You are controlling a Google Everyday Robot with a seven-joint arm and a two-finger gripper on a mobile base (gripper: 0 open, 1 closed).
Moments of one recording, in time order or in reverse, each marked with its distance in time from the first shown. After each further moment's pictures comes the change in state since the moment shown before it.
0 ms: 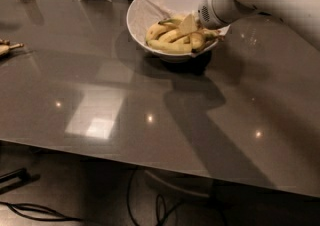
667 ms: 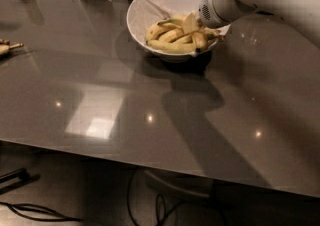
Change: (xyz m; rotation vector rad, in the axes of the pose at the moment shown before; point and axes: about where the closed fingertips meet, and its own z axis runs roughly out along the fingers) arm -0.003 0.000 -0.009 0.021 0.002 0.004
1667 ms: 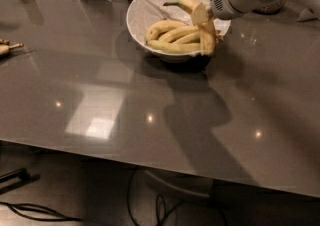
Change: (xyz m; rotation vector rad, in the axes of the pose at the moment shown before) arm -0.012 0.001 -0.046 0.006 -0.048 -0.005
